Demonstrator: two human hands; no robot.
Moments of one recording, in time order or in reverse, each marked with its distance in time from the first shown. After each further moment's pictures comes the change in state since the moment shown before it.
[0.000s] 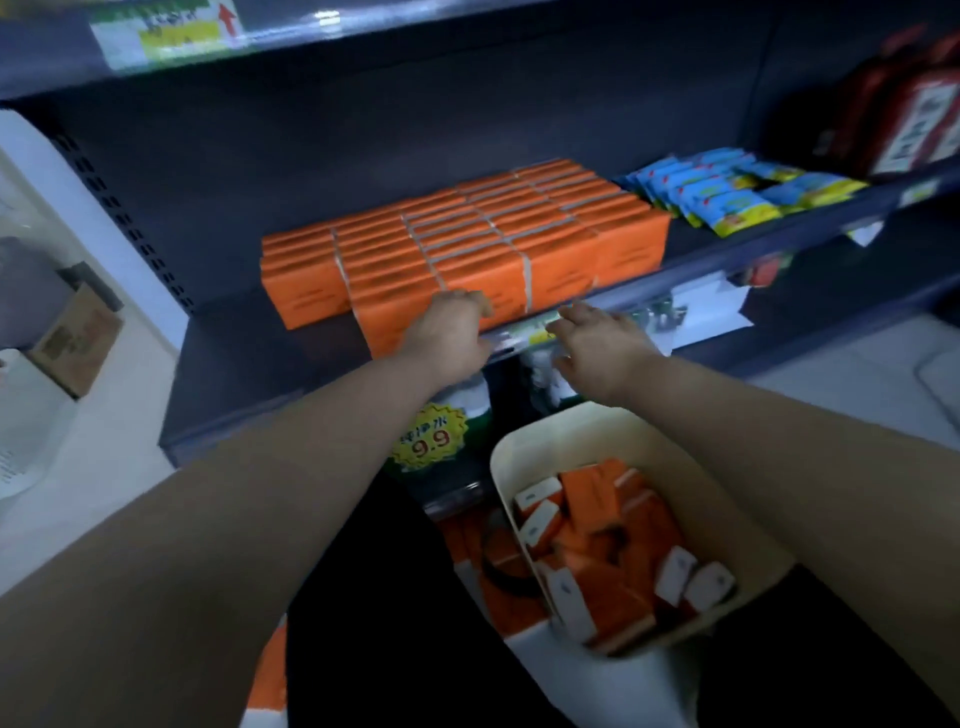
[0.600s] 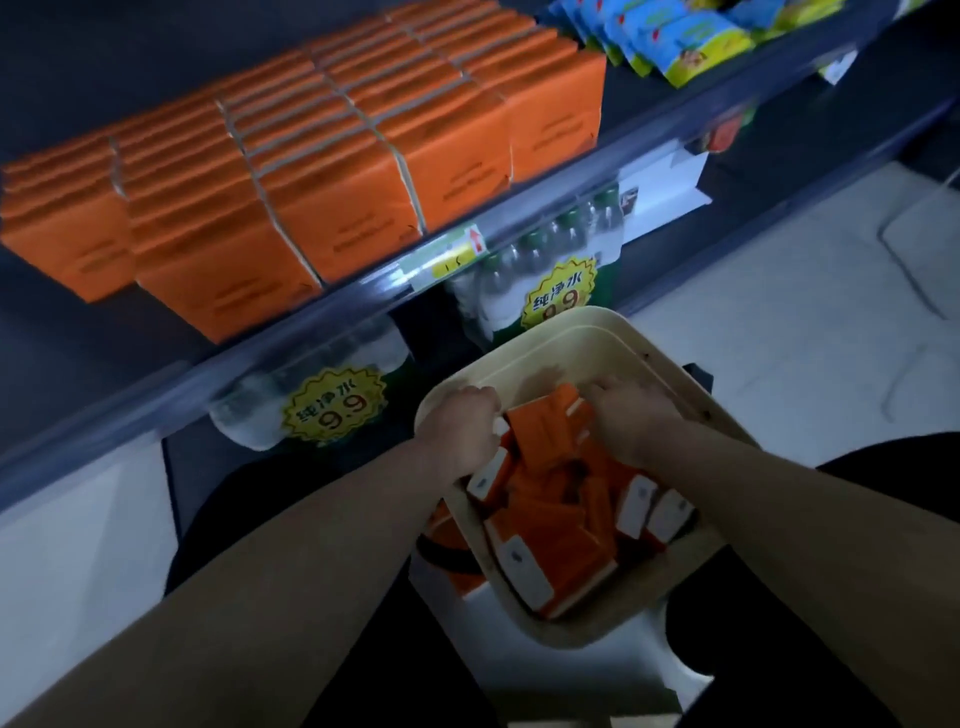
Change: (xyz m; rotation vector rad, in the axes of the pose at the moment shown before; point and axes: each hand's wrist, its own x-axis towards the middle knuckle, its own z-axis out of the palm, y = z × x) left_hand 0.001 0.041 0.198 0.008 -0.524 0.082; right_hand -0.042 0.093 0.176 0.099 -0.417 0.231
